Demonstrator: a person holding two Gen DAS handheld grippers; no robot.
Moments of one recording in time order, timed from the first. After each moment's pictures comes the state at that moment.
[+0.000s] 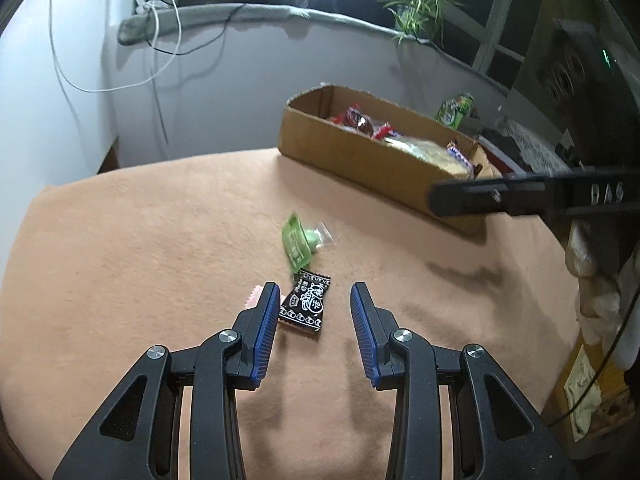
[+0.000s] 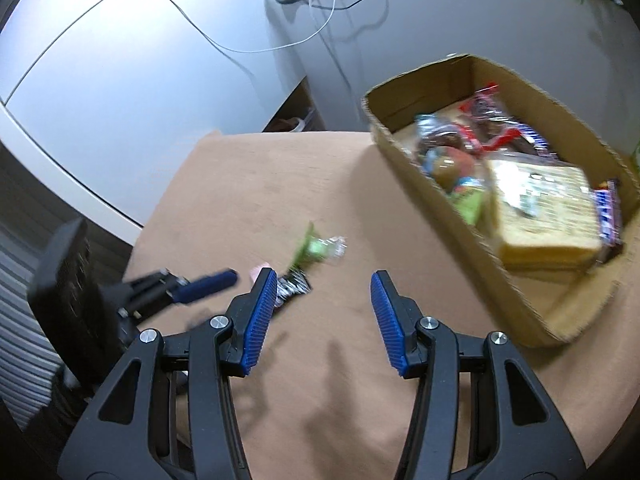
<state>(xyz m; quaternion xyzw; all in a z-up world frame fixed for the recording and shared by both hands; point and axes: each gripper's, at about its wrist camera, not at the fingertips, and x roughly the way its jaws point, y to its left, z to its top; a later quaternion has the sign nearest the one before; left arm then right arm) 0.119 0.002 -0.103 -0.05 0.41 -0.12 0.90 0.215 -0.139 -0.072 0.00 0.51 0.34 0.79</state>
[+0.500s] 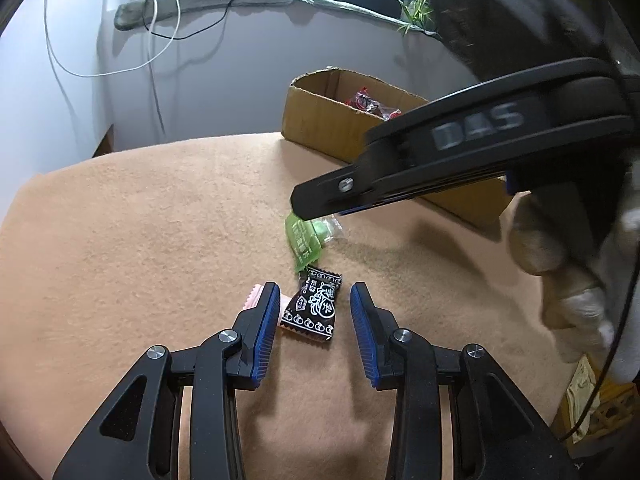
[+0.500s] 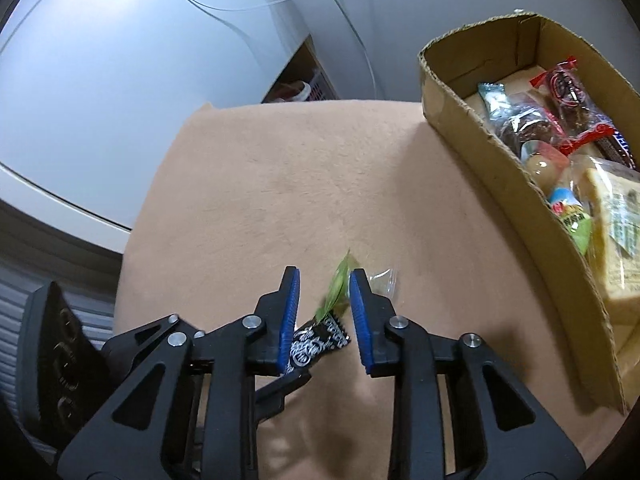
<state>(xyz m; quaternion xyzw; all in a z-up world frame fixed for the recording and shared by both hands) 0.130 0.006 -0.121 -0.06 0.42 -0.12 0.90 0.254 -0.067 -0.116 -0.01 0.58 0.33 0.75</state>
